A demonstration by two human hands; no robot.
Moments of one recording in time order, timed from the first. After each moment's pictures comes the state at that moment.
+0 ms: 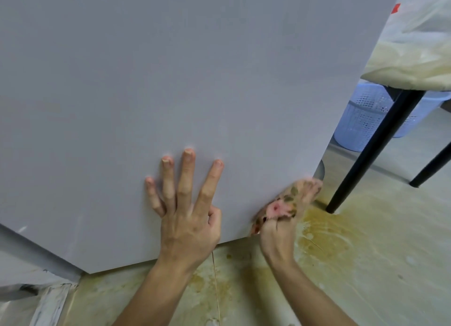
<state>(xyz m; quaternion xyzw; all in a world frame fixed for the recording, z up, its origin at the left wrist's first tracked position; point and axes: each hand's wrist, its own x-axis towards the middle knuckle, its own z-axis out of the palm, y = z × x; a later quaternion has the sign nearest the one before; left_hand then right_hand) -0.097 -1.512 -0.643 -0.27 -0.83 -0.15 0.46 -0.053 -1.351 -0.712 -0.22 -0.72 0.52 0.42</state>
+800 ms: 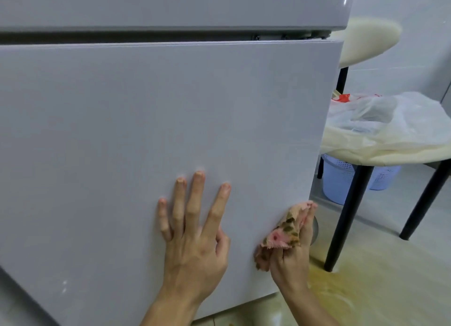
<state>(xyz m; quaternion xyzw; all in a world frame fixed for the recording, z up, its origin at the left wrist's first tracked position) -0.099 -1.501 -0.545 -0.29 -0.81 -0.16 0.49 -0.064 -1.308 -0.654 -0.12 -0.76 0.38 0.51</state>
